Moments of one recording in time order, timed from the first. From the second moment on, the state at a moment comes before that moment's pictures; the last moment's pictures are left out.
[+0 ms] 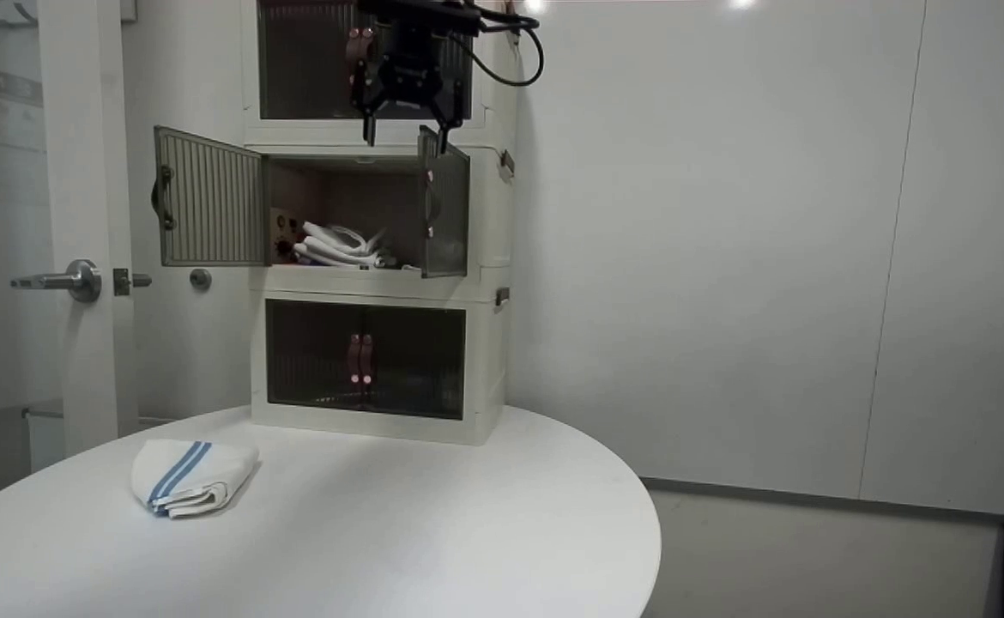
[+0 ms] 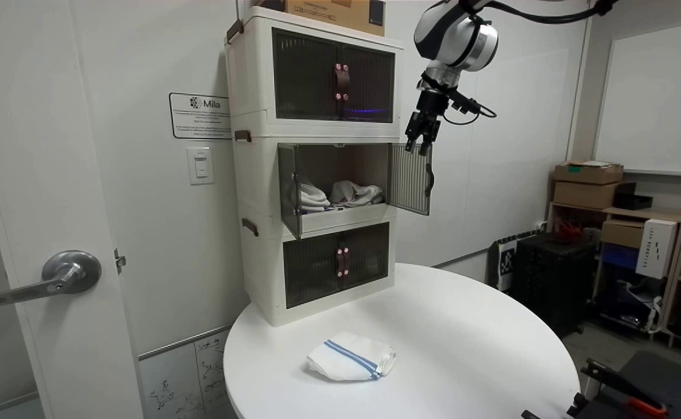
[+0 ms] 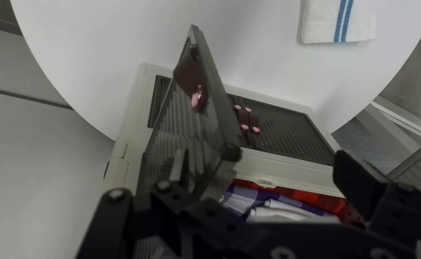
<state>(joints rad) -0.18 0.21 -0.08 -1.64 0.24 2.02 -0.67</state>
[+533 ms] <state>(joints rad) -0.17 0.22 -0.02 -1.61 0.28 1.97 -0.72</state>
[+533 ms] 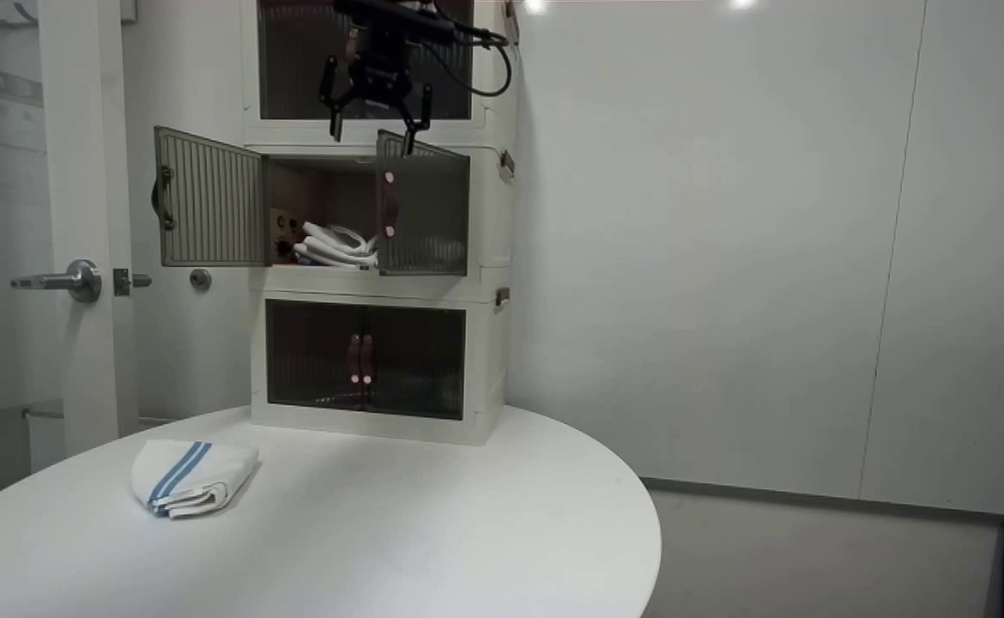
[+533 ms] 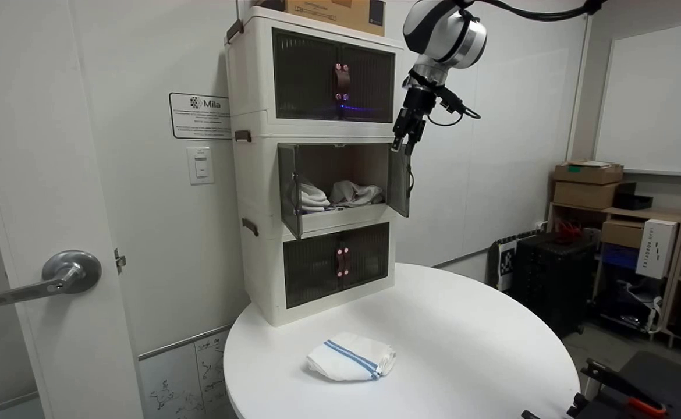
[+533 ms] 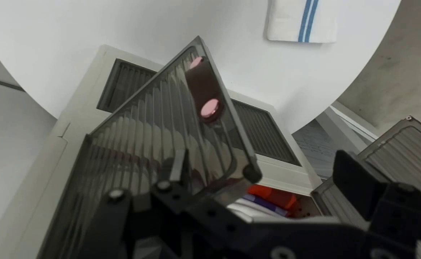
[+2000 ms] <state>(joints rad) -0.18 0.44 0.02 -1.28 0.38 1.86 -0.84</state>
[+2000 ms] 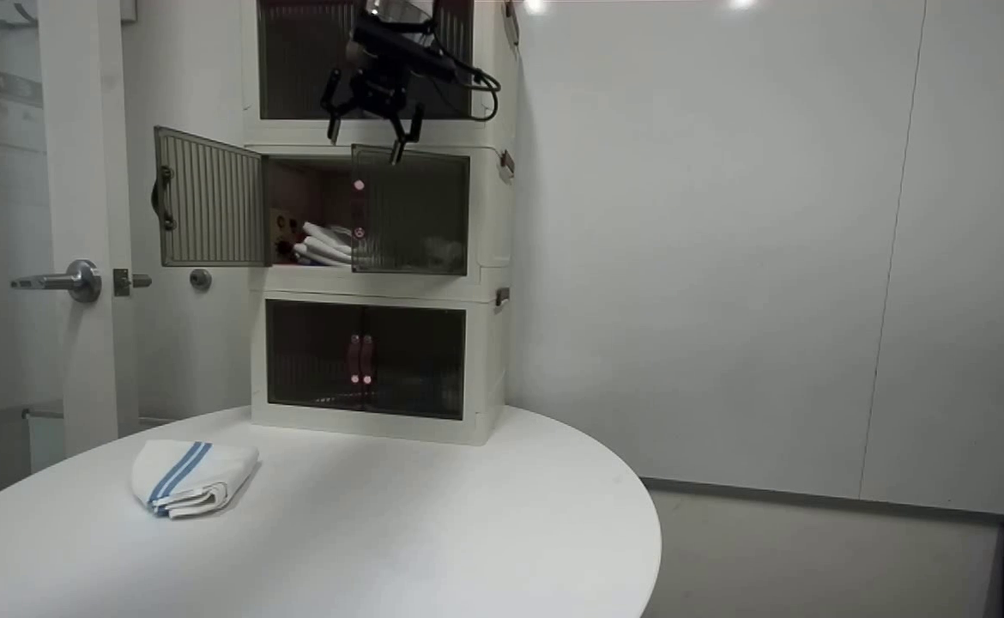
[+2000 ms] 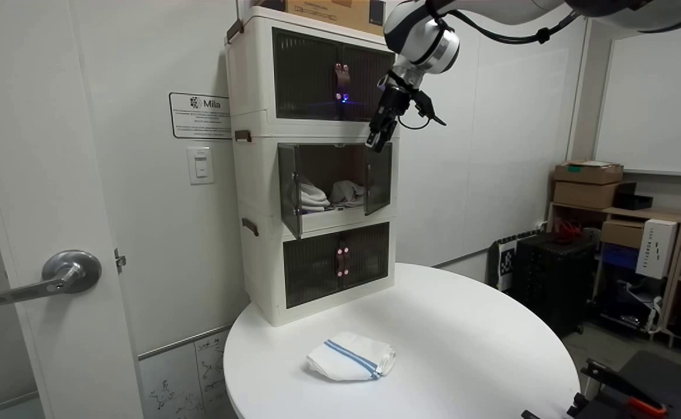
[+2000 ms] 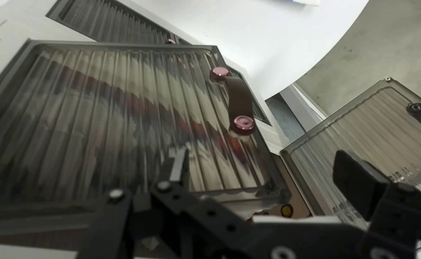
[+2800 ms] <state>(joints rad) -0.15 0.54 0.01 -1.22 0.33 2.06 -0.77</state>
